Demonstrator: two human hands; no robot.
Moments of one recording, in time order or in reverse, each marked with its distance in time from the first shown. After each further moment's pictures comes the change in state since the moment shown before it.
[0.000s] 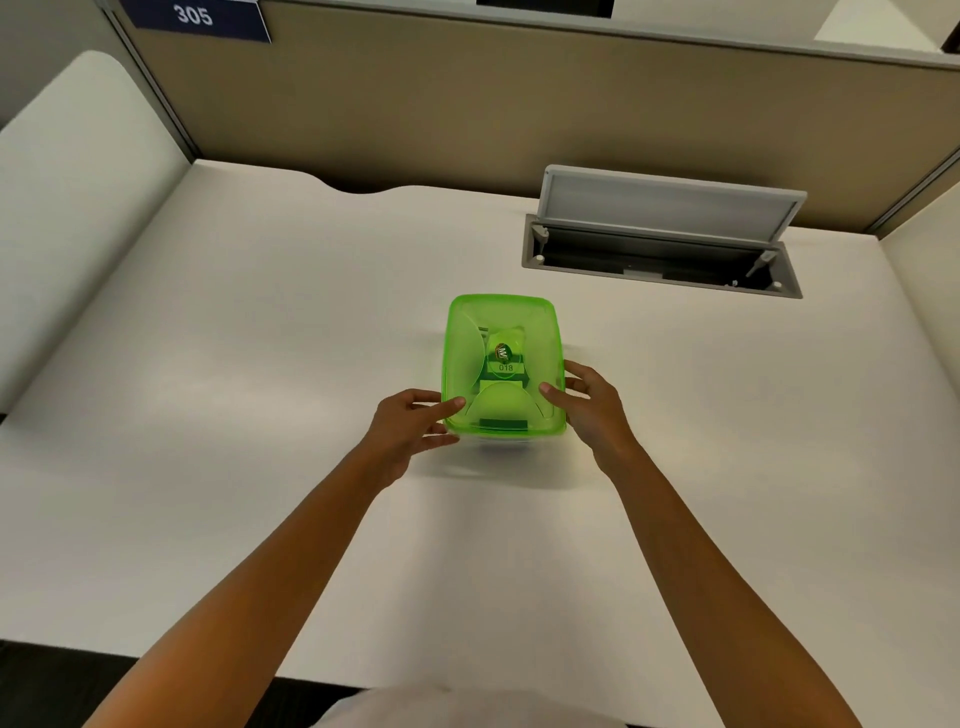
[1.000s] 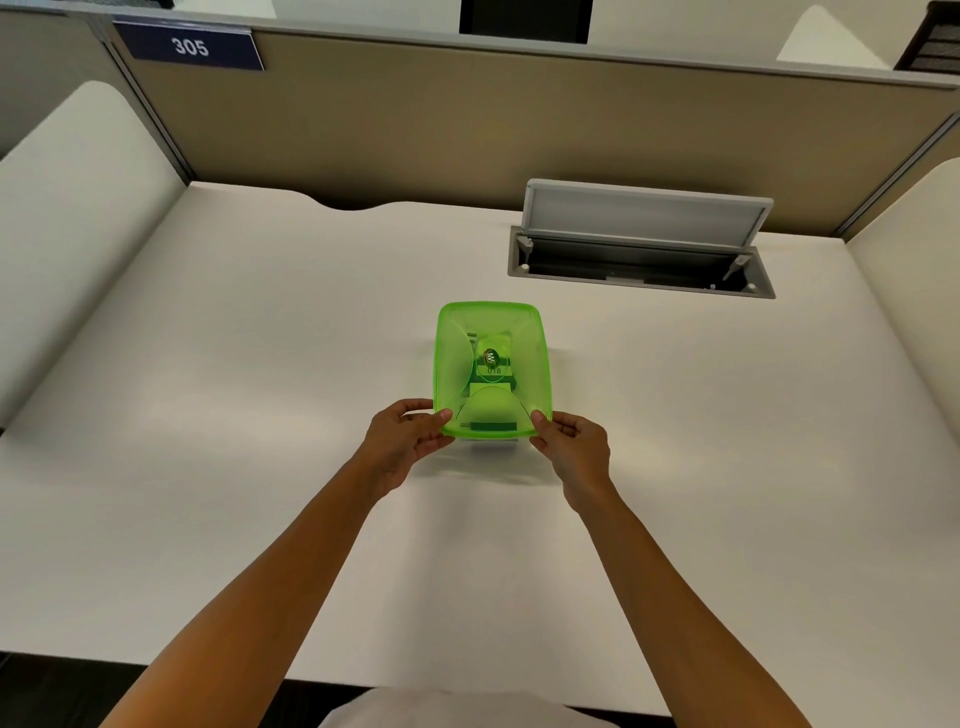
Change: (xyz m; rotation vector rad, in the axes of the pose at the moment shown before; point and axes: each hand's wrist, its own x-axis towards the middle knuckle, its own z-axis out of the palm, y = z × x) left_hand -0.003 -0.015 -0.001 -0.183 -0.041 0.038; right_hand -0.036 0.037 0.013 0.301 0.189 0.078
